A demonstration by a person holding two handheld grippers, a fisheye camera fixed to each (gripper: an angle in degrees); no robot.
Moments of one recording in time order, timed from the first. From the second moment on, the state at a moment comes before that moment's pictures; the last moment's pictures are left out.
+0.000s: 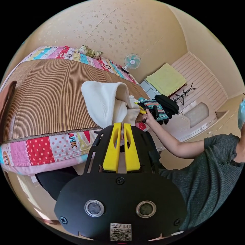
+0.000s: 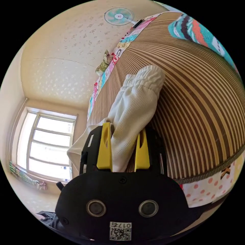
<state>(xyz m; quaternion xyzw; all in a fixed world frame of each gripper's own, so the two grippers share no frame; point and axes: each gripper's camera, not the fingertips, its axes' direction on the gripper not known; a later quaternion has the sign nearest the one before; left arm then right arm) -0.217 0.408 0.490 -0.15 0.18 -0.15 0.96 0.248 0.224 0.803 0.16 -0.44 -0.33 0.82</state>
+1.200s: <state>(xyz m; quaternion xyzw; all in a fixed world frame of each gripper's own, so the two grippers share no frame) 0.069 0.324 0.443 -0.04 0.16 0.18 0.97 0.382 0.470 0.487 0.01 -0.75 -0.65 0.14</state>
